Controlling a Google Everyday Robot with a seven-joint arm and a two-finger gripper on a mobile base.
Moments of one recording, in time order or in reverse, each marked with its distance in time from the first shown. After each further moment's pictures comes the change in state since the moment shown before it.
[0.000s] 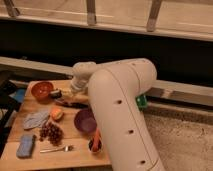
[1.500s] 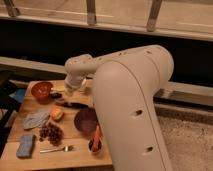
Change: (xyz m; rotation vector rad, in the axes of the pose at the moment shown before) arm 0.010 0.061 -0.056 0.025 0.061 -0.235
